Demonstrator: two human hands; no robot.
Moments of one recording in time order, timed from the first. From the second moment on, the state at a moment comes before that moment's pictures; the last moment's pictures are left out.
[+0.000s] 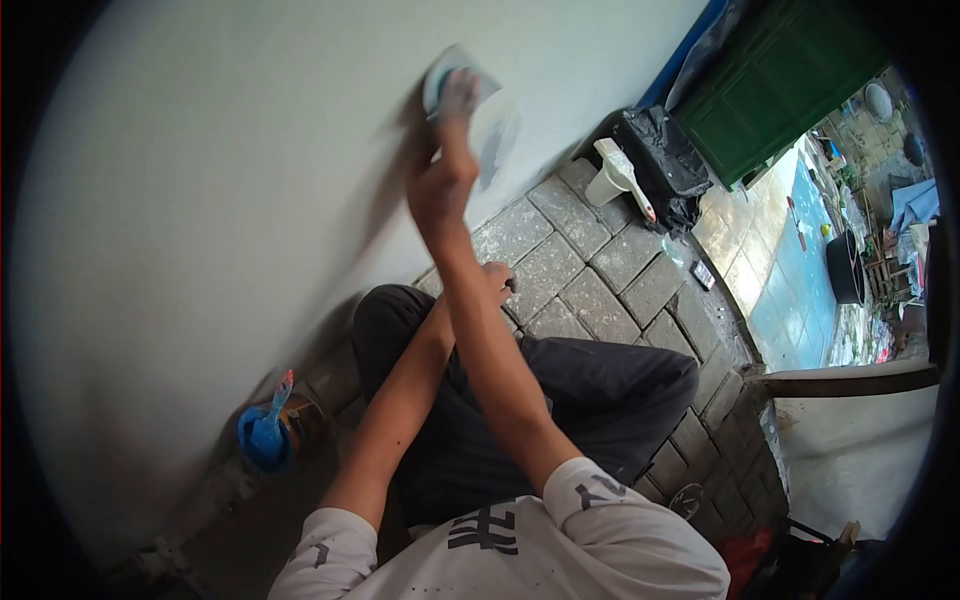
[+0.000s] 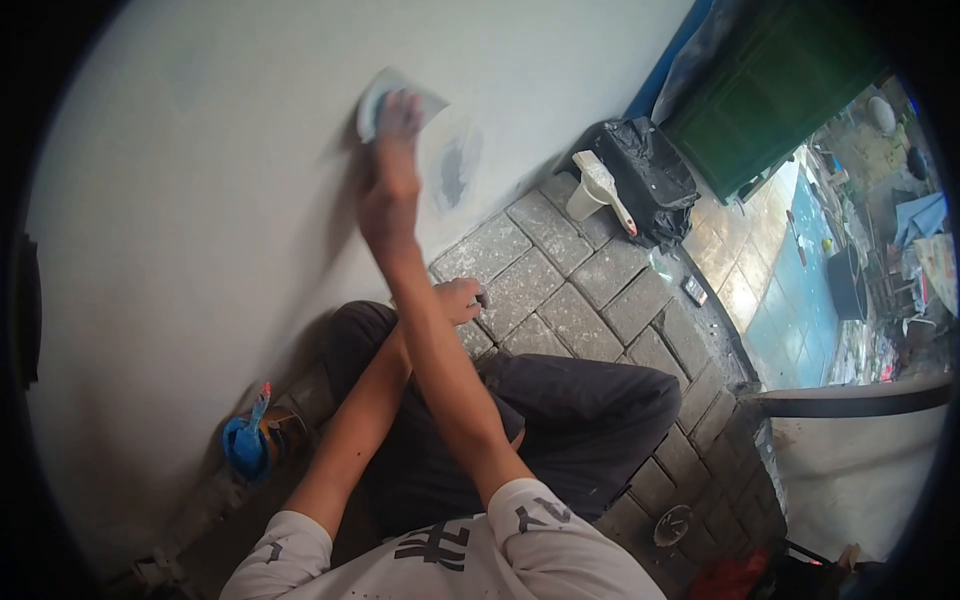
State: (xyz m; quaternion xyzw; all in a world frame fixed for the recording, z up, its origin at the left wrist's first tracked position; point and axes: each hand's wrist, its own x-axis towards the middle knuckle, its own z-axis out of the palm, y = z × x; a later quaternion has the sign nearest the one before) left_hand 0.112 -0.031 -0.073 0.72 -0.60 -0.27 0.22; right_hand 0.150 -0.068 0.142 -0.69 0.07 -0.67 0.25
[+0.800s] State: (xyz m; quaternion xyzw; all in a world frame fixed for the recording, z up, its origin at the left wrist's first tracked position) left_hand 0.110 -0.044 0.012 0.60 -0.45 -0.20 0.63; right_hand 0.137 -0.043 0.178 -0.75 0.04 -0.61 0.25
